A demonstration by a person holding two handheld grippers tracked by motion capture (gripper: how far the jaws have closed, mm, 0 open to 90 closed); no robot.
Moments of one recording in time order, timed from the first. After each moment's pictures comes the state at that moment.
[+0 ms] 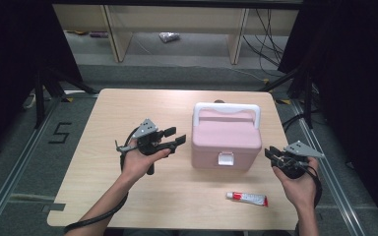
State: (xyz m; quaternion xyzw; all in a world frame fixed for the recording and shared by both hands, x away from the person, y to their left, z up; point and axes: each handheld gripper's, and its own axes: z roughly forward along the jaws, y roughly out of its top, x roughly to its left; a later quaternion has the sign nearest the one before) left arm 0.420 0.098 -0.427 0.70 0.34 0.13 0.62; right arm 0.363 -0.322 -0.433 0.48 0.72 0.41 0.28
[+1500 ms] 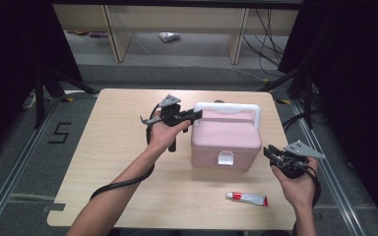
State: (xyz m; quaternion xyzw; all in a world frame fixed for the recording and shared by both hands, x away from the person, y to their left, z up) left arm 0.489 0.041 -0.399 0.69 0.39 0.10 0.60; right arm 0.361 -0.318 -0.427 0.47 0.72 0.43 0.29
